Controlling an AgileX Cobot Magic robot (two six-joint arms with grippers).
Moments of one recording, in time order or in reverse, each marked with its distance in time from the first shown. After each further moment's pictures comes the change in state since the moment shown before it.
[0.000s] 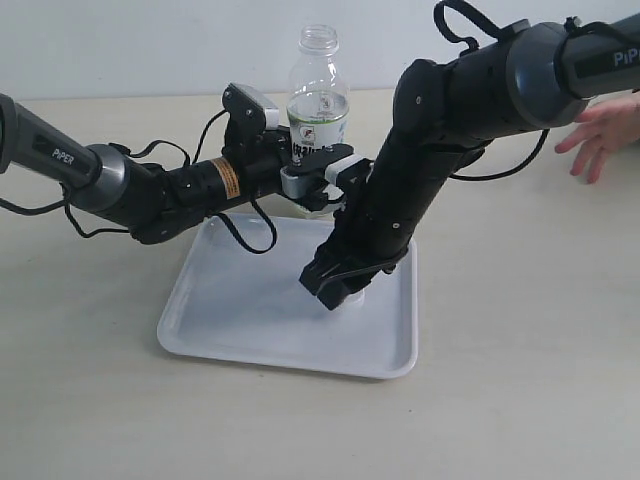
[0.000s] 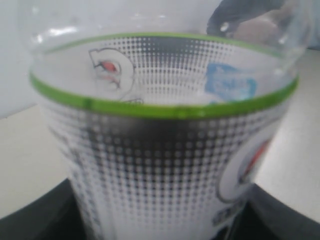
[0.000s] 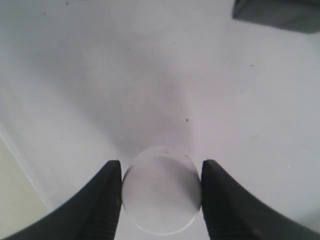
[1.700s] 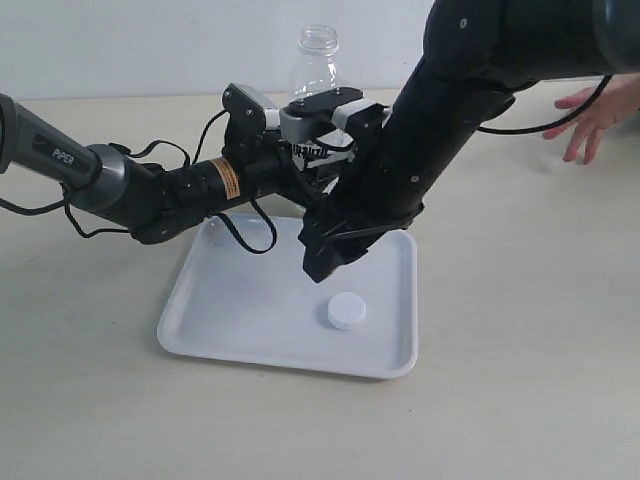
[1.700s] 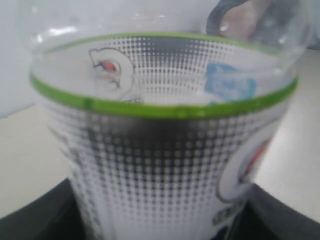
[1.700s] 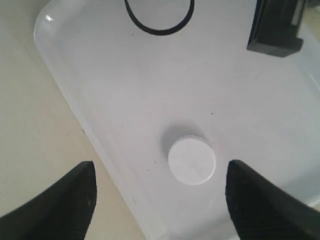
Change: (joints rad) left arm 0.000 0.000 0.000 0.000 0.000 0.000; right arm 0.000 -0.182 0.000 0.020 0.102 0.010
